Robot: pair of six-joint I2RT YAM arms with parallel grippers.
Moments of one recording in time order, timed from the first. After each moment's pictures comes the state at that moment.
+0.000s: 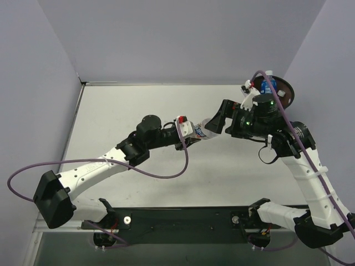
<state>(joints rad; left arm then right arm) -0.85 1.30 1.00 0.19 0.40 0.30 0.47 1.10 1.49 -0.99 -0.21 0.60</state>
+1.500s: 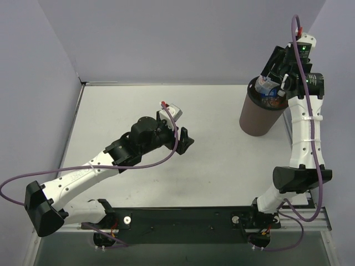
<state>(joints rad) -0.89 1.19 1.06 -0.13 0.00 -0.24 -0.01 1.61 2.06 -0.92 0.24 0.28</state>
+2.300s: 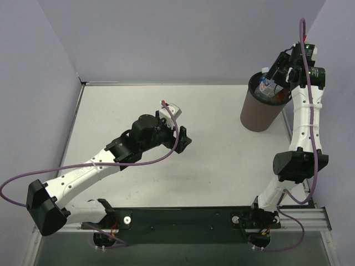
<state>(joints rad) -0.85 1.21 1.06 -0.16 0.04 -0.22 -0.13 1.77 2.11 -0.98 0.11 0.36</state>
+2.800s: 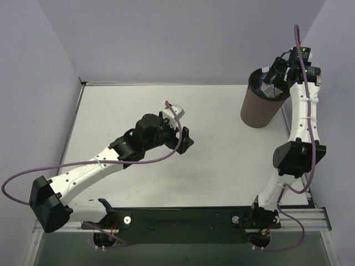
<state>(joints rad) -0.85 1.25 1.07 -0.15 0.07 -0.23 -0.16 1.87 2.14 -0.98 0.10 0.31</state>
